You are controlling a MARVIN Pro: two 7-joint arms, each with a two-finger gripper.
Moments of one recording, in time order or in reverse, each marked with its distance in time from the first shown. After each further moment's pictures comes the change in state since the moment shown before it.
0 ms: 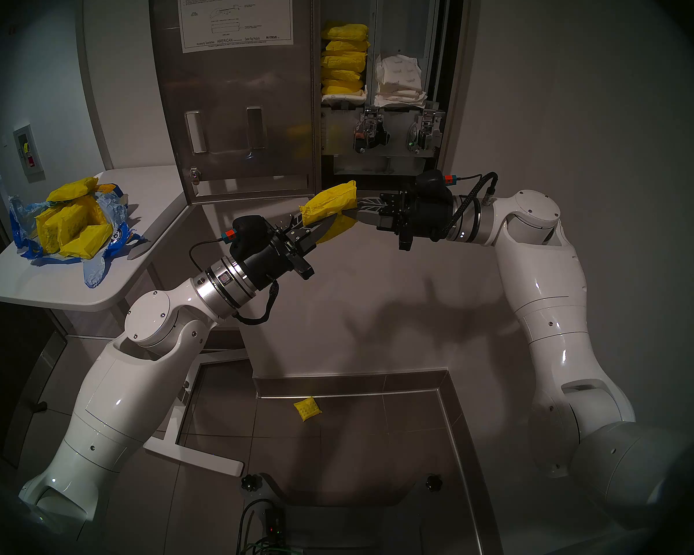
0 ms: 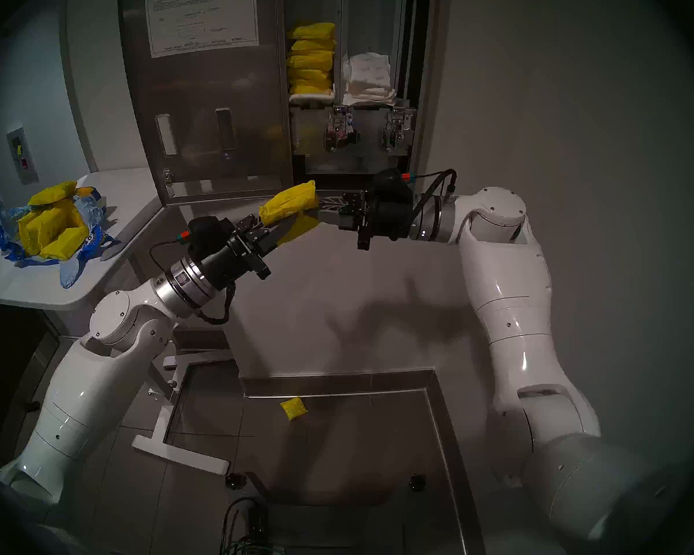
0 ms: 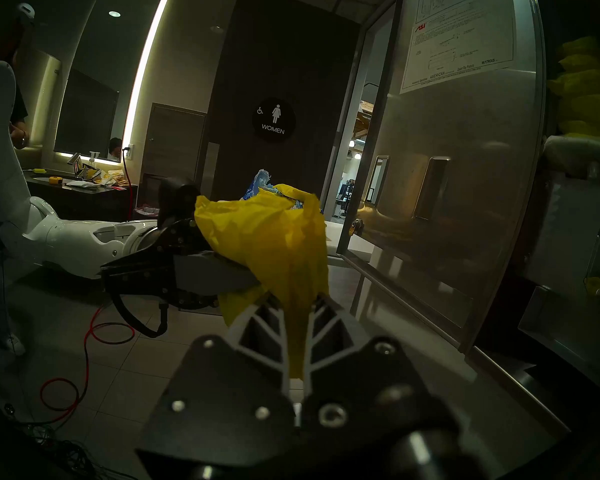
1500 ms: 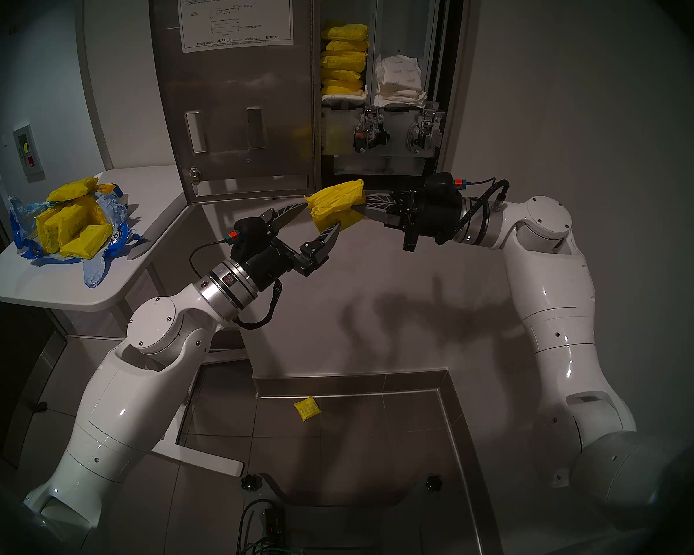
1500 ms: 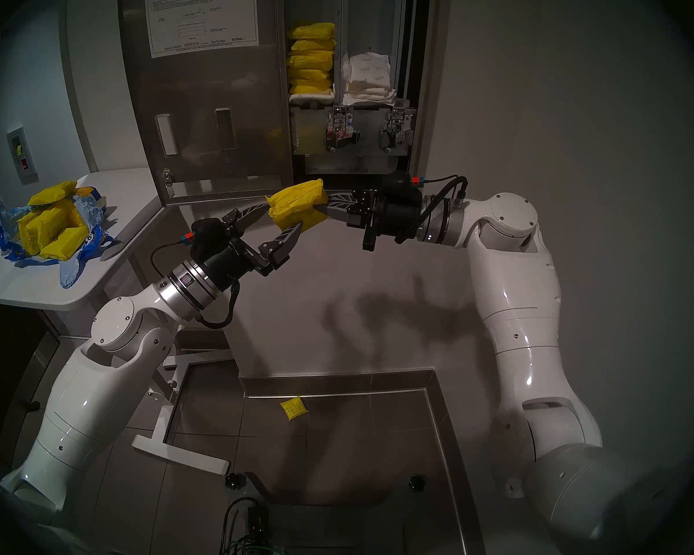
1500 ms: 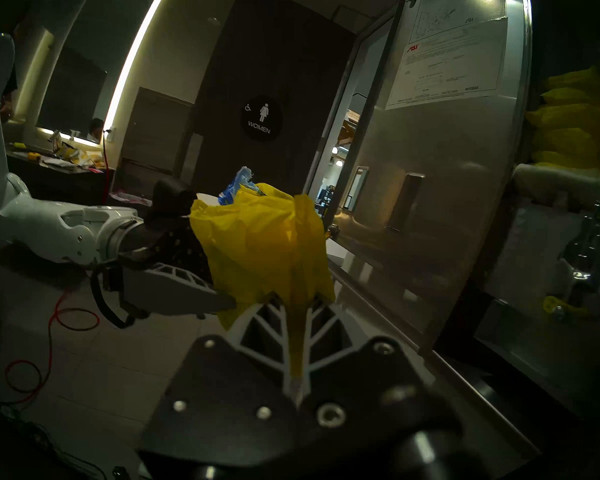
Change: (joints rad) left arm 0.049 -0.021 -0.016 -0.045 0.056 0.061 0.157; right arm -0.067 0.013 0.050 -0.092 -0.041 -0.113 -0.081
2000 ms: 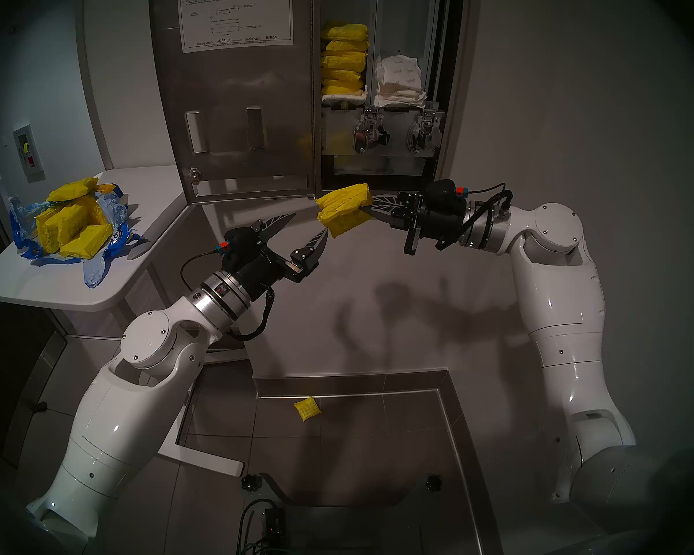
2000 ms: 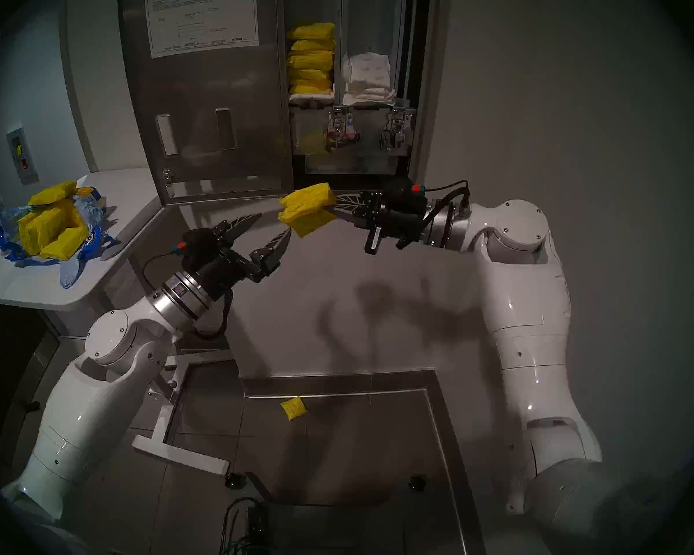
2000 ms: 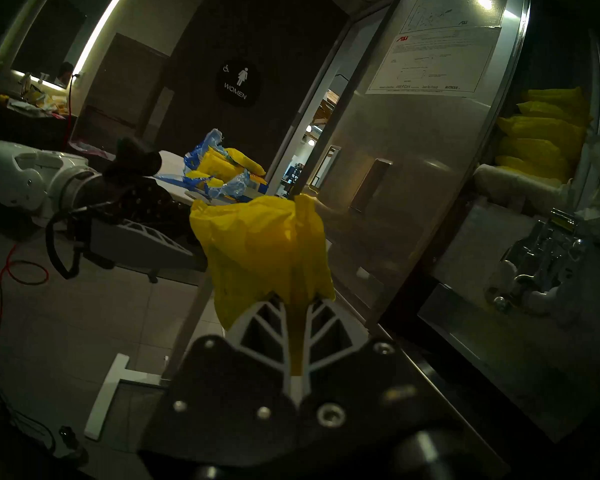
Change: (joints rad) left arm 0.086 0.001 -0.037 -0.039 -0.002 0.013 0.064; right arm -0.076 -0.001 0.028 -0.117 -0.115 -0.072 -0.100
